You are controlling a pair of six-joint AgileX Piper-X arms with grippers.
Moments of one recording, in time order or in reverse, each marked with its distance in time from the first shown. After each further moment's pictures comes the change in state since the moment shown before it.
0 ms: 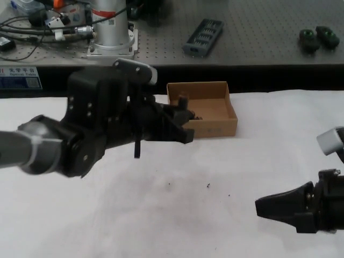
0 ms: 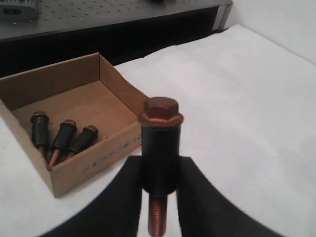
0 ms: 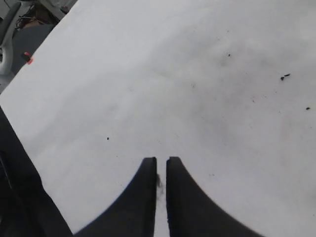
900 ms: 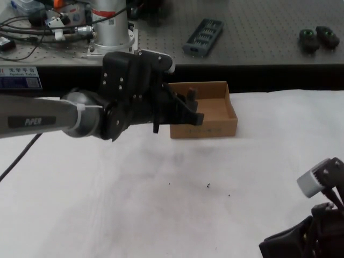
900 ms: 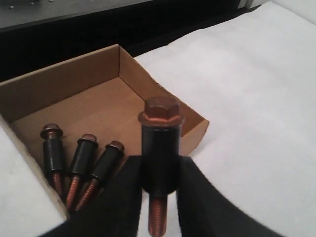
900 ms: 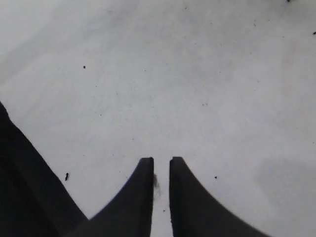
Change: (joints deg) left arm 1.3 12.7 -17.1 9.3 0.4 2.5; right arm 7.9 -3.2 0.9 12.5 9.7 -5.7
